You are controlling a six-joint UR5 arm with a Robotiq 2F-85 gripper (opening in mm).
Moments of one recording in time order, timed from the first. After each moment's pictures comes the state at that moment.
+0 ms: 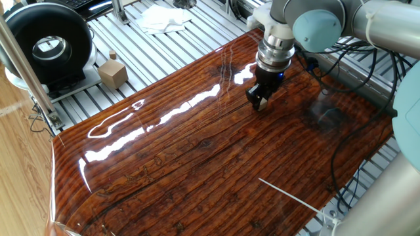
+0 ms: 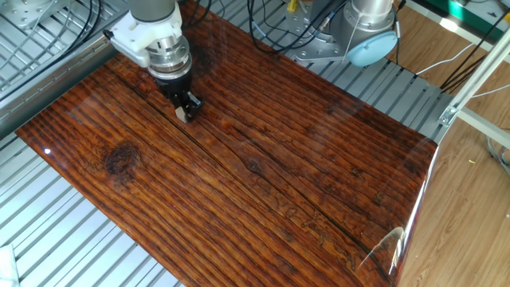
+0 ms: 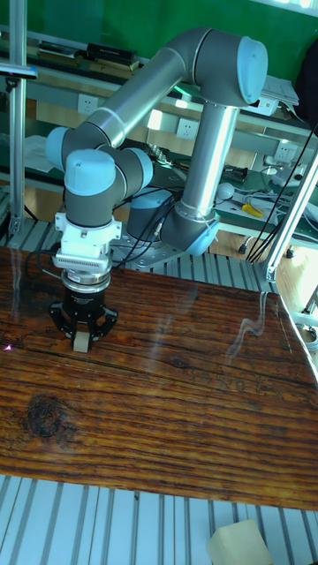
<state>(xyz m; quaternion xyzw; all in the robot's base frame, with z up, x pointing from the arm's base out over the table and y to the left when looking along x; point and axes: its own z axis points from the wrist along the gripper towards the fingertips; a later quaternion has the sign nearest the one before) 0.467 -0.109 0.000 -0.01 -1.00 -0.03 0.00</state>
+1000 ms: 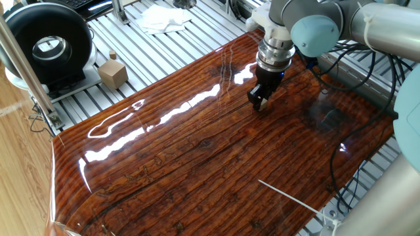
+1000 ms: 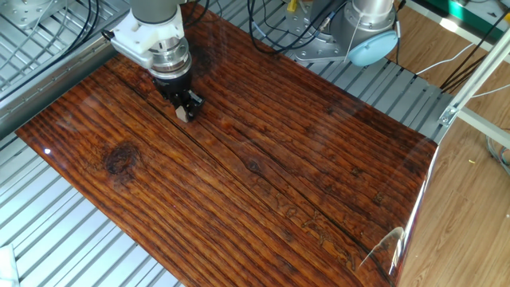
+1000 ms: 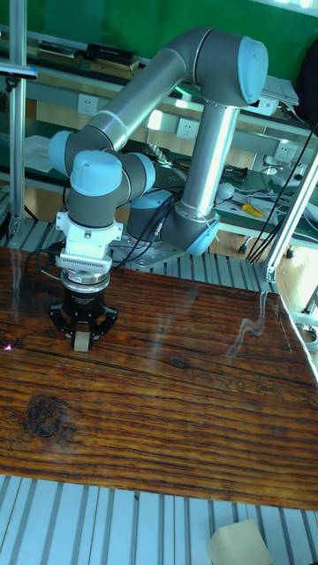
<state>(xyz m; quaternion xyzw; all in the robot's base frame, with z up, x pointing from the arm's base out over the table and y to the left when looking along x) 0.476 -0.129 0.000 0.03 -1.00 0.01 -0.01</state>
